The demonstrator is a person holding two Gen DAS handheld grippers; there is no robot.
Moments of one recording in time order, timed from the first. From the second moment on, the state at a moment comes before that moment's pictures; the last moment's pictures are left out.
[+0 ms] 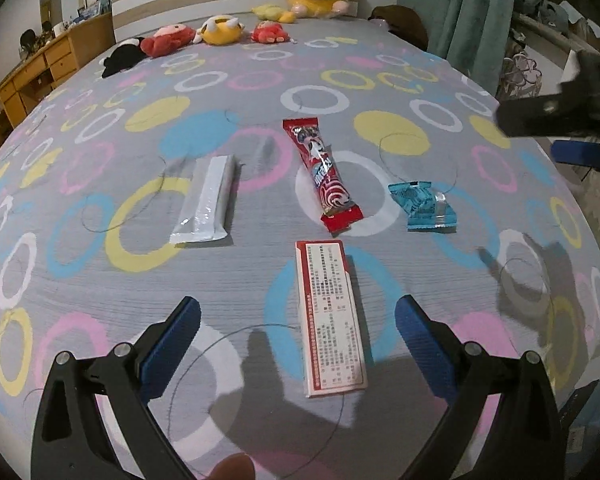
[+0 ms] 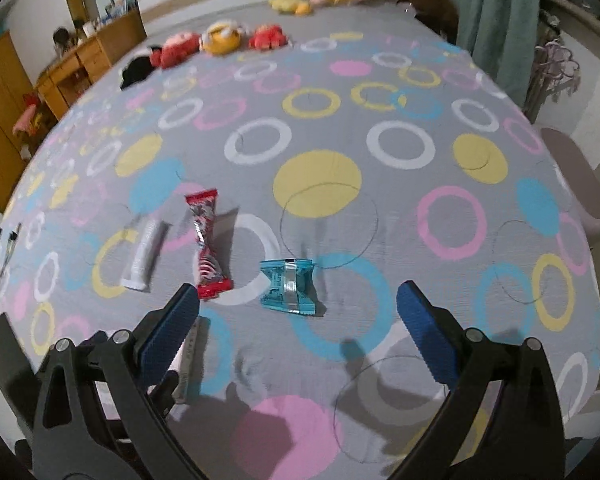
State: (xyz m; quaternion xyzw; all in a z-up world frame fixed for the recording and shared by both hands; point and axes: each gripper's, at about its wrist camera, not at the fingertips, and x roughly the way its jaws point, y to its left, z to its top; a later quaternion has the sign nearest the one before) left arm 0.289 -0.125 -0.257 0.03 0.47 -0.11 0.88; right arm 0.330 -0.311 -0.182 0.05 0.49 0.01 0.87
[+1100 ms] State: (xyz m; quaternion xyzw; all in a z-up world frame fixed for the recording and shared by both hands) left arm 0.320 -0.132 -0.305 0.04 0.52 -0.08 0.85; right arm 0.402 -0.306 -0.307 0.03 0.61 -0.02 0.79
